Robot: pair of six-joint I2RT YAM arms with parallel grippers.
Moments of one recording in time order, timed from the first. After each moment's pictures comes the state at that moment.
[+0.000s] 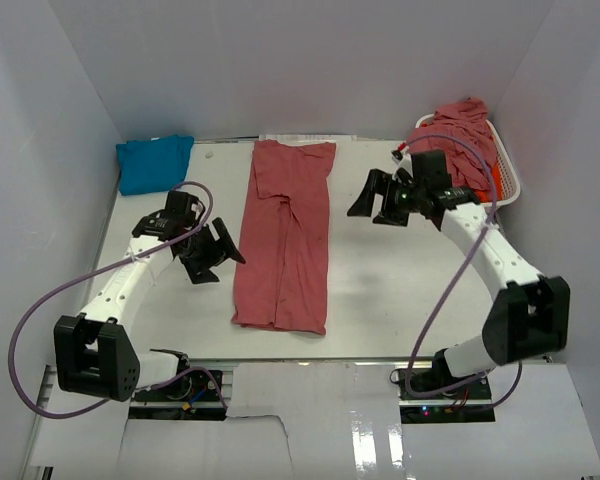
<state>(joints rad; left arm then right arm) -0.18 1.29 1.04 -0.91 0.29 -0.68 0.27 1.56 1.30 -0.52 -0.49 0.43</state>
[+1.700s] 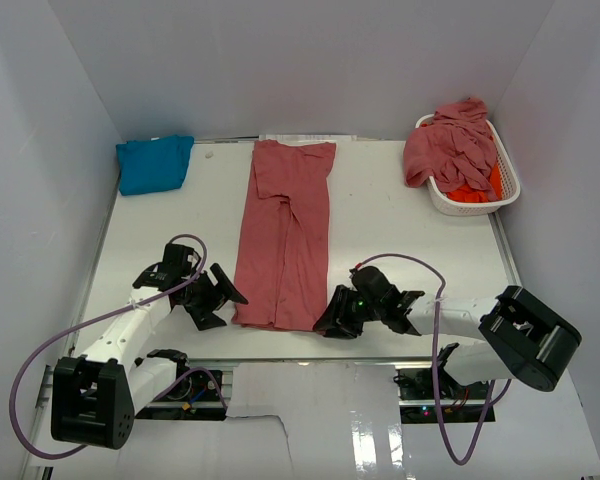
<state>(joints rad) -0.14 1.03 0.53 -0.70 0.43 -0.79 0.88 1.33 0.37 0.16 -0.37 1.22</state>
